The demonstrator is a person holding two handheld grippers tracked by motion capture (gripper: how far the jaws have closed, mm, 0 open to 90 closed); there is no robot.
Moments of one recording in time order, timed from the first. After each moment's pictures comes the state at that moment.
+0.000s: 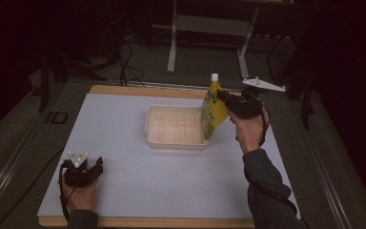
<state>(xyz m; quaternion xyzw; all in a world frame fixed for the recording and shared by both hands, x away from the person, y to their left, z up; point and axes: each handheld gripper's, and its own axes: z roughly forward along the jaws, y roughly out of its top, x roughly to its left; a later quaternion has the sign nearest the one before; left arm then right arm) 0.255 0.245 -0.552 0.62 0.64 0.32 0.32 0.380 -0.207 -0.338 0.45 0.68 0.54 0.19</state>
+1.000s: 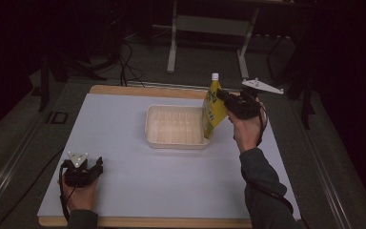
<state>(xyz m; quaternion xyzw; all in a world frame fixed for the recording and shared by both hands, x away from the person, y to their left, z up) 0.255 0.244 -0.552 0.62 0.64 0.32 0.32 0.384 -0.205 -0.347 0.45 0.67 0.55 0.20</state>
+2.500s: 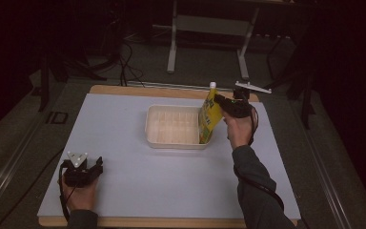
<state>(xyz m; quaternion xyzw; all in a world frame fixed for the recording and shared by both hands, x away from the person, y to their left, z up) 0.255 0.245 -0.552 0.62 0.64 0.32 0.32 0.420 -0.203 -0.384 0.53 0.66 0.51 0.16</state>
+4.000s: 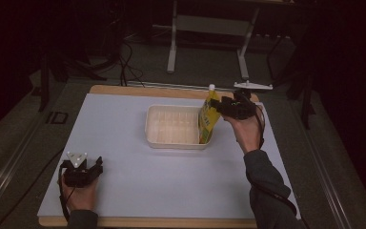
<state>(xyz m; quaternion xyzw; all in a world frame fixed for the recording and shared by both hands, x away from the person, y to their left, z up) 0.254 0.245 -0.551 0.62 0.64 0.32 0.32 0.402 -0.208 -0.366 0.47 0.73 0.47 0.18</state>
